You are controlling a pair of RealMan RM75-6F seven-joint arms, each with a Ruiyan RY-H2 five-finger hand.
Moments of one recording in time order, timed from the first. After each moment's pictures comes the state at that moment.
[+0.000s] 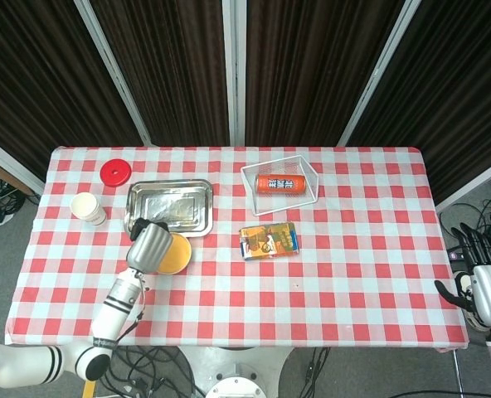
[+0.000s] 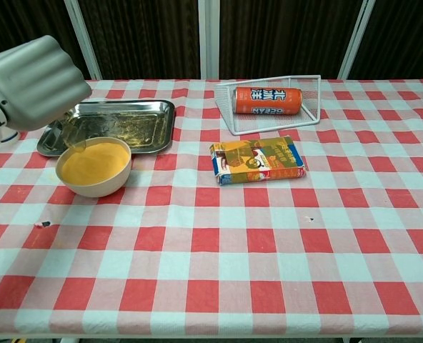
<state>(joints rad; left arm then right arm) -0.68 -1.61 -0.03 -1.53 1.19 1.34 1.61 0.09 -1.04 0.09 -1.60 -1.50 1.48 0.17</state>
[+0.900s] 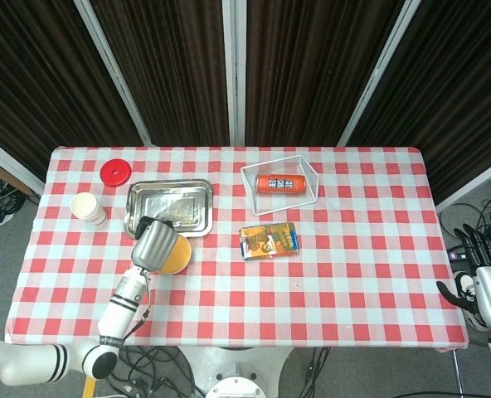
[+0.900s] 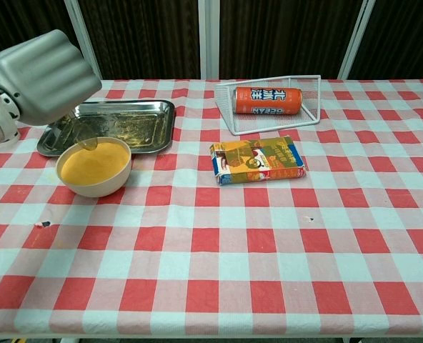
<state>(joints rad) -0.70 -1.62 -0.07 -1.56 1.13 1.31 1.61 0.08 -1.03 0.09 -1.61 -1.50 1.48 0.18</state>
